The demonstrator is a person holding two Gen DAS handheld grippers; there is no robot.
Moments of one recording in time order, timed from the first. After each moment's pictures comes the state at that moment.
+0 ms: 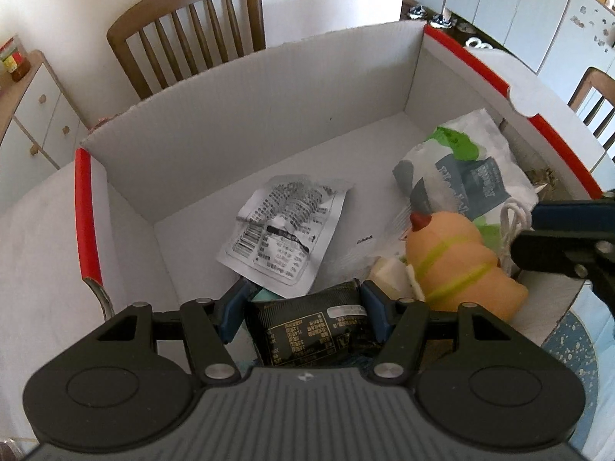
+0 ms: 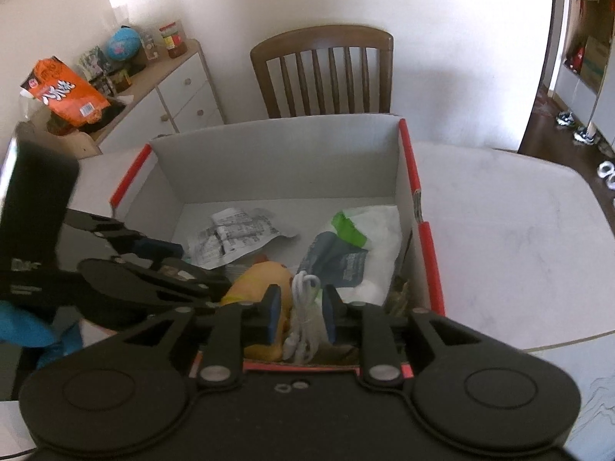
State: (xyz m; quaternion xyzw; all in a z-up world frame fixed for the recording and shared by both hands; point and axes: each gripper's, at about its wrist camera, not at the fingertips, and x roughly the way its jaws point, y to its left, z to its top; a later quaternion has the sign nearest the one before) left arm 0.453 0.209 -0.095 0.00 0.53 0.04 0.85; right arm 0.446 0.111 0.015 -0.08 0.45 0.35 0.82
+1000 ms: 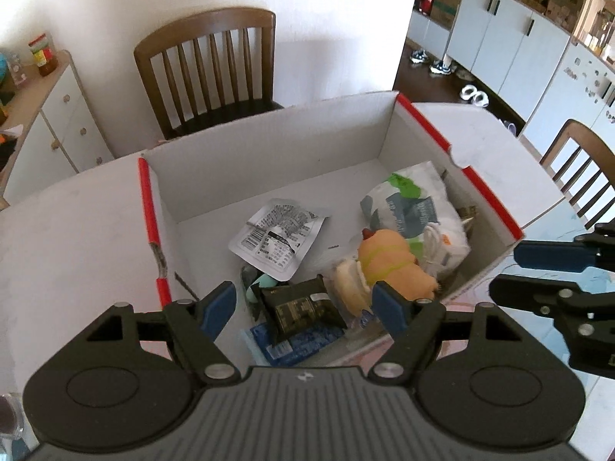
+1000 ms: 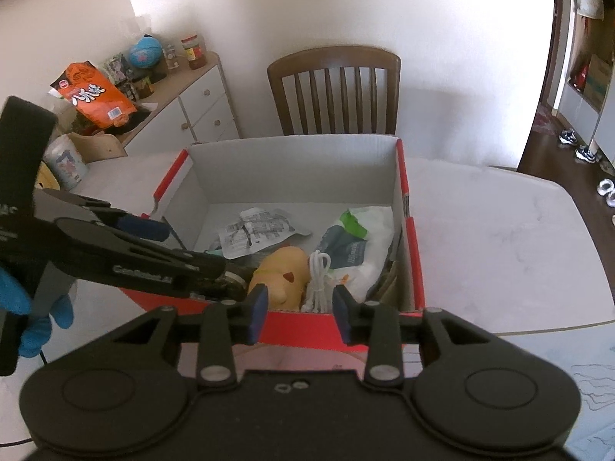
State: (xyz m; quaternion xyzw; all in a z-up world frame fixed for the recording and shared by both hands) left arm 0.391 0.203 -0.024 -0.05 0.48 0.05 0.88; right arm 0.407 0.086 0.050 -0.09 0.42 0.36 0.83
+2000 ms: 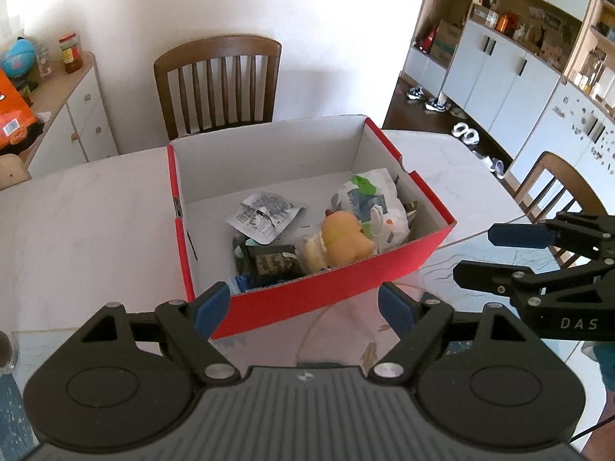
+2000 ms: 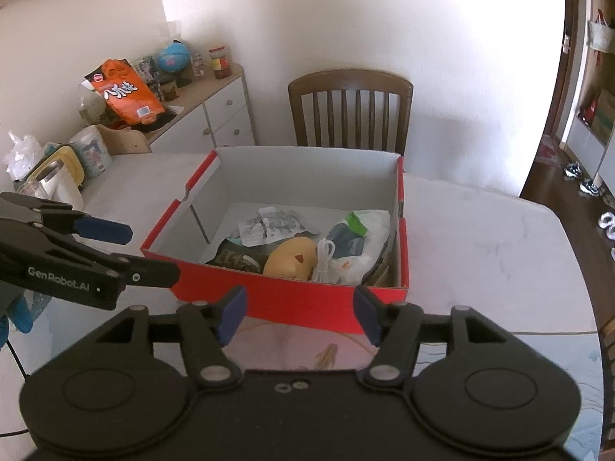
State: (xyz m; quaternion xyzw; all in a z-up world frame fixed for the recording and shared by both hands) left arm 0.302 0.177 0.018 -0.10 0.43 0.06 0.90; right arm 0.369 0.057 0.071 -0.11 0.38 0.39 0.83
